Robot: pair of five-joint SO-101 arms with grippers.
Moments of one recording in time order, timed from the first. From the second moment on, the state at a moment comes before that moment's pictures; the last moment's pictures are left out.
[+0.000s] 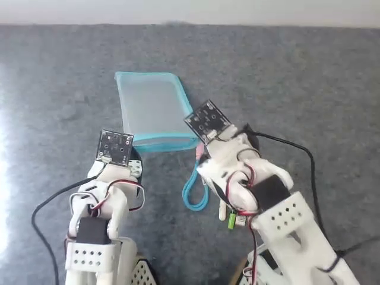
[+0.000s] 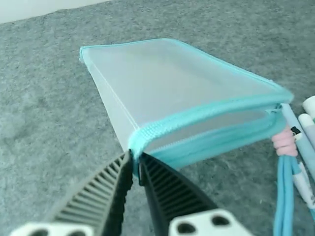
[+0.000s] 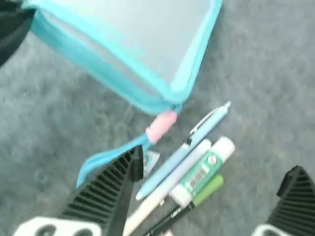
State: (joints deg) left arm -2.1 -85.4 82.2 52.7 -3.8; right arm -34.8 -46.9 45.2 58.4 11.1
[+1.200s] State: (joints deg) left arm -1.6 -85.4 81.3 56.0 -5.8; right arm -36.8 1.3 17.6 43.7 22.3
